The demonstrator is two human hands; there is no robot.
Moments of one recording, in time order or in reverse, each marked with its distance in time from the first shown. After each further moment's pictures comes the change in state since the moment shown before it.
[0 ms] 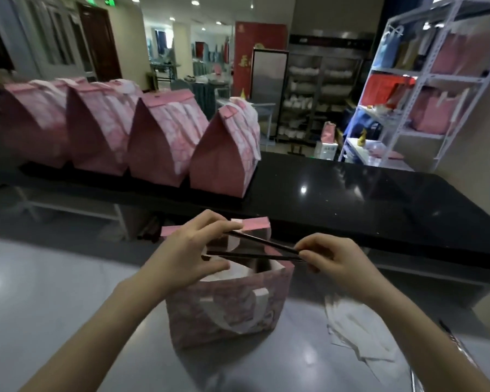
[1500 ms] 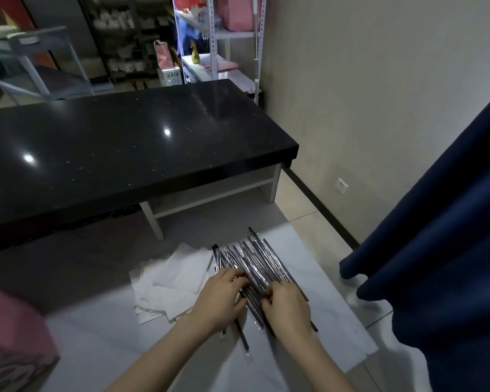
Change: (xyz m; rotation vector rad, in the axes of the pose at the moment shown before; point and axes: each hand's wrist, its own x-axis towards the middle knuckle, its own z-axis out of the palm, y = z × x) left_hand 0.073 0.192 0.464 0.067 -0.706 0.246; right_hand -0.229 0.304 -0.056 -0.470 0.327 0.960
